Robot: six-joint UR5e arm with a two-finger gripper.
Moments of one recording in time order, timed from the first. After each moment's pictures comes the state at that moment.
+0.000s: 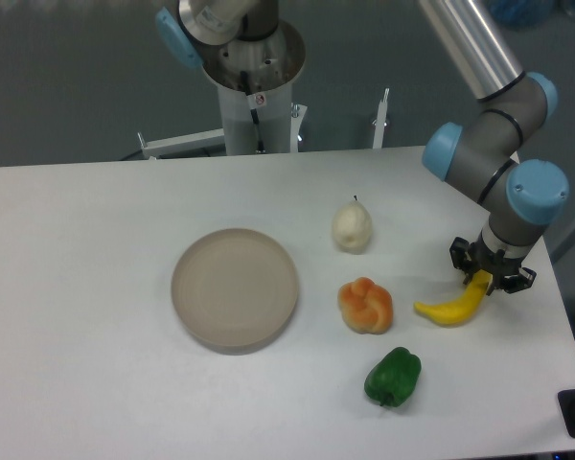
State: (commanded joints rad) arm 2.61 -2.21 -1.51 -0.94 1.59 1.35
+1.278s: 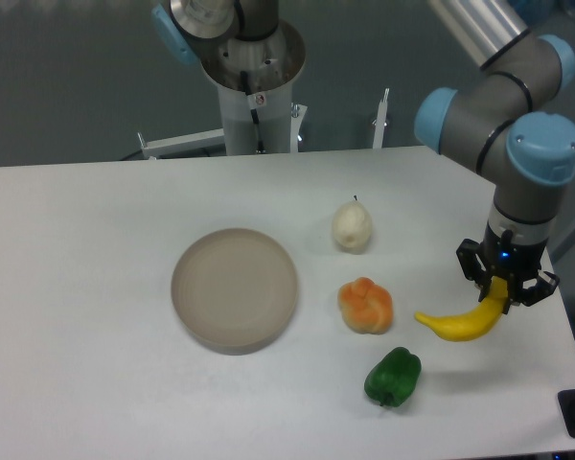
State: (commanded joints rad) arm 2.51 -2.08 -1.37 -1.00 1.50 1.34
